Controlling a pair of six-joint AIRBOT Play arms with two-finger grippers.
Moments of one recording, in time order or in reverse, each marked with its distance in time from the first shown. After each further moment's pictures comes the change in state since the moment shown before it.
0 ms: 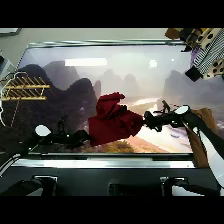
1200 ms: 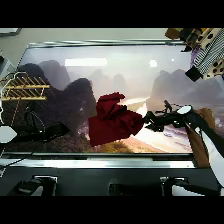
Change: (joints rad) left arm 0.137 0.398 0.183 0.518 -0.281 -0.309; right arm -0.022 -0.006 0.001 -0.013 0.009 -0.019
